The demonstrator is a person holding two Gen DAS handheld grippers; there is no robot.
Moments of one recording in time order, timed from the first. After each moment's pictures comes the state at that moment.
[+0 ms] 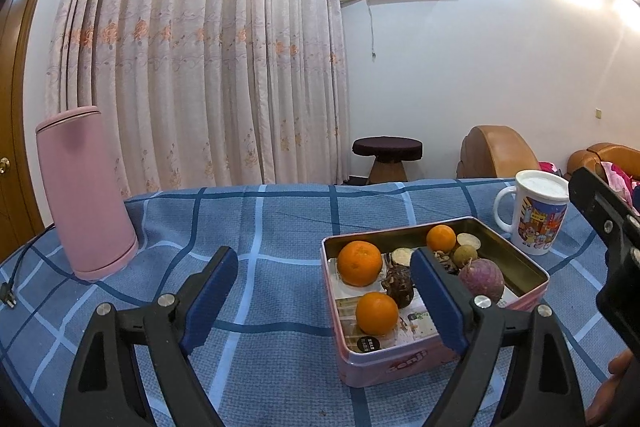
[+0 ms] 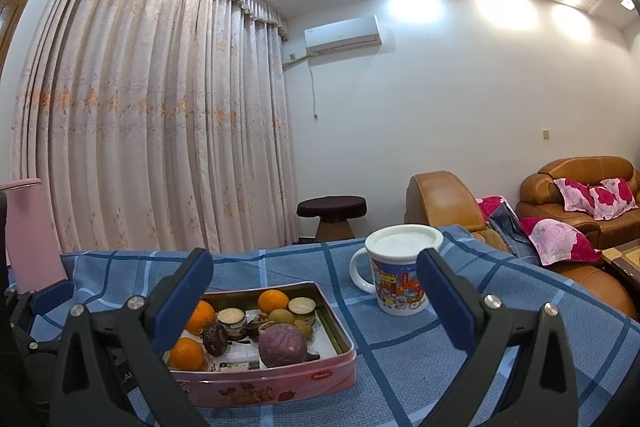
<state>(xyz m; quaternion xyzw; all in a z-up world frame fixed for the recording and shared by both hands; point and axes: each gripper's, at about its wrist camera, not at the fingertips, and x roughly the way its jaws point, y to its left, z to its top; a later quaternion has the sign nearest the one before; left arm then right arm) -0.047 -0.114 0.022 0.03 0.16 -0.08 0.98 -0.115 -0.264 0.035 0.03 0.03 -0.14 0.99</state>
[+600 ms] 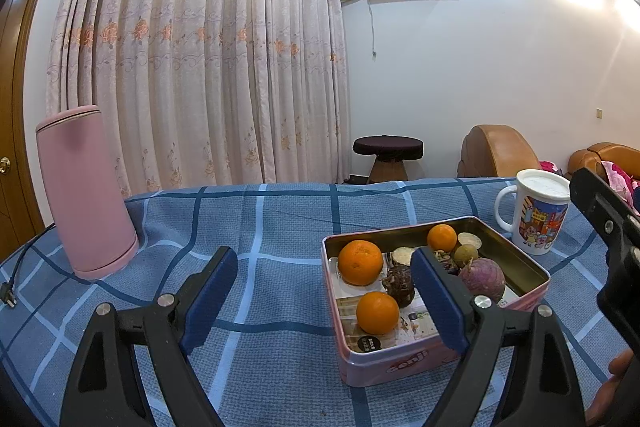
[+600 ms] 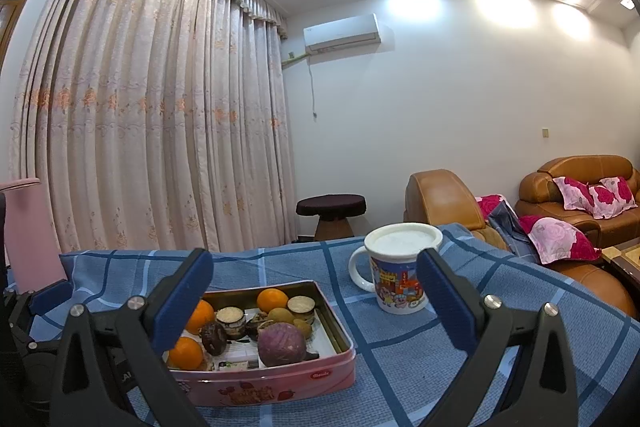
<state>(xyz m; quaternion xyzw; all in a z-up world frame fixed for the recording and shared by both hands) -0.046 -0.113 0.022 0.03 0.16 -0.08 0.98 -0.115 -0.262 0.035 0.03 0.03 -0.14 0.99</state>
